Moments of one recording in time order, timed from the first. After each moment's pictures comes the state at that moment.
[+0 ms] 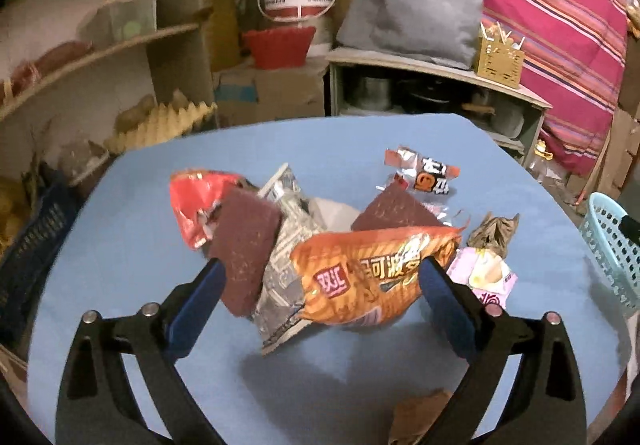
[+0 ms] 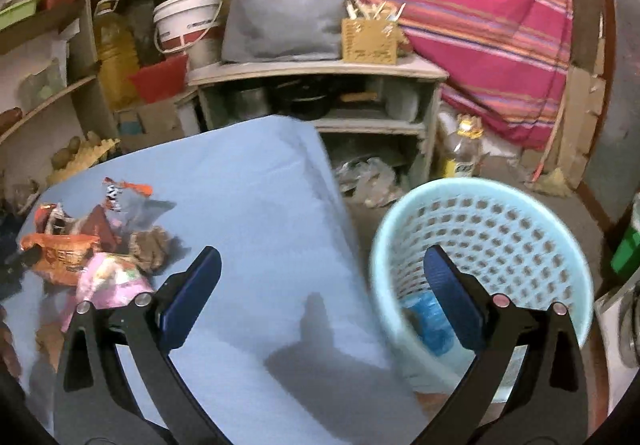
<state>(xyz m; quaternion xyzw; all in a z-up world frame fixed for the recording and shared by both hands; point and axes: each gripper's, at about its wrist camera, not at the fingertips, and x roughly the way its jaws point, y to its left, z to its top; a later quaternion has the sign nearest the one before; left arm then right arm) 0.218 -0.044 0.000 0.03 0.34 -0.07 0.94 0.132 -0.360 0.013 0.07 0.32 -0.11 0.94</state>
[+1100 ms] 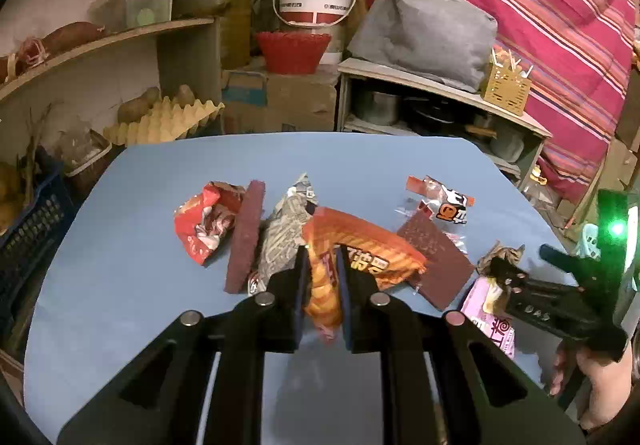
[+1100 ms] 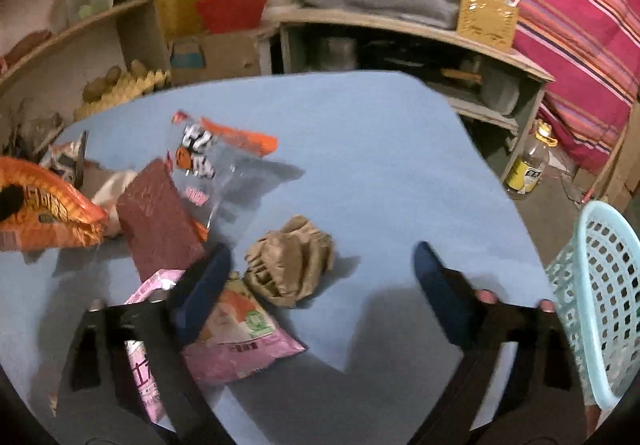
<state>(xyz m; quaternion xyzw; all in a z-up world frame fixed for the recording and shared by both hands) 0.230 -0.005 0.018 -0.02 0.33 -0.08 0.94 0.235 -0.232 -0.038 0.00 0.40 -0.02 0.92</state>
